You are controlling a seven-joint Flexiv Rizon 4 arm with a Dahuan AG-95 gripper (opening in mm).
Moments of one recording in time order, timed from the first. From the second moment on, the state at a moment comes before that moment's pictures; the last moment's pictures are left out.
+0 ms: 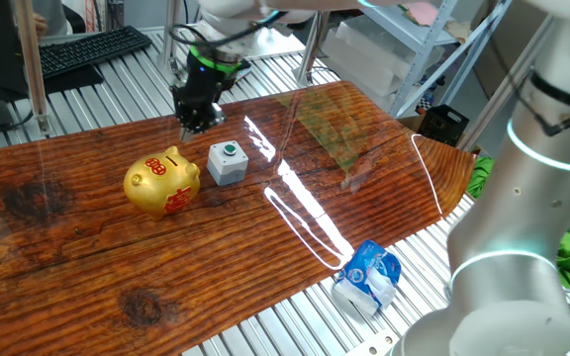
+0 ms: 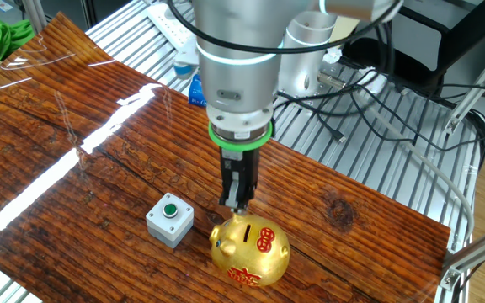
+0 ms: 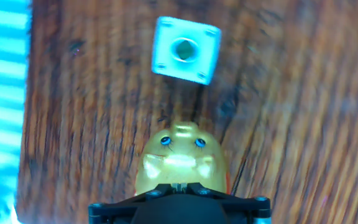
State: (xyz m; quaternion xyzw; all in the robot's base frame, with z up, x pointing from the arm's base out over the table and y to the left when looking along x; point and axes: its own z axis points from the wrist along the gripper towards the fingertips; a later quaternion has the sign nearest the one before) arm 0.595 0.116 0.173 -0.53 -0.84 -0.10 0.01
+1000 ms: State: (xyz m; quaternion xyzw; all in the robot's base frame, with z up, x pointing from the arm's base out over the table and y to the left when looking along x) arm 0.591 0.074 0.169 -0.11 -0.99 -0.07 -0.06
